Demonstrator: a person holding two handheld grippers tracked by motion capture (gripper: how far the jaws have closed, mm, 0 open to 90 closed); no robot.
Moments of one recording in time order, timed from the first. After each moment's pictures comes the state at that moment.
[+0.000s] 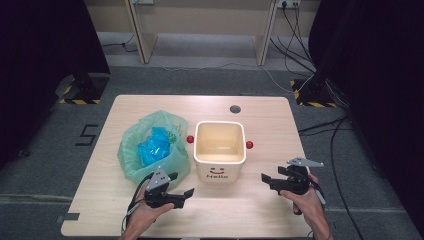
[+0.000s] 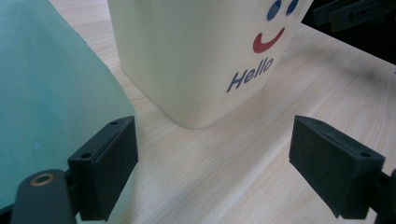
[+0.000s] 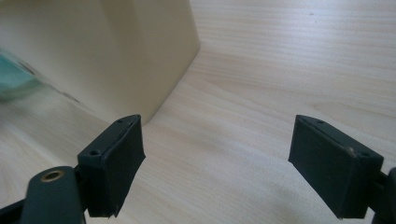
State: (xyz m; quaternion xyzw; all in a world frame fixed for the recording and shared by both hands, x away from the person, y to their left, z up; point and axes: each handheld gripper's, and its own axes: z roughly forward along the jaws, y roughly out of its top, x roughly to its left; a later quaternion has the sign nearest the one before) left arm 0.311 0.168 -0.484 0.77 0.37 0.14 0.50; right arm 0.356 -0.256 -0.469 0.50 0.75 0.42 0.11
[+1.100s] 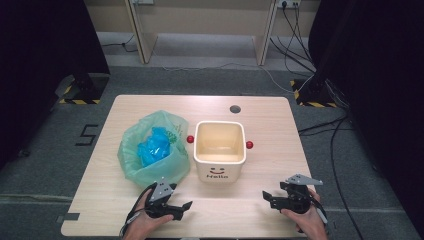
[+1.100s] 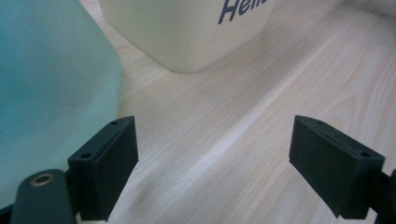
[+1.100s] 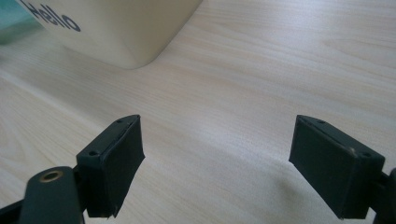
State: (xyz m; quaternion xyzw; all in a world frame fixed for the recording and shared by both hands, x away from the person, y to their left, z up) left arm 0.296 0.170 -0.506 0.81 0.36 0.13 0.44; right arm 0.316 -0.256 -0.488 0.49 0.77 0.38 0.12
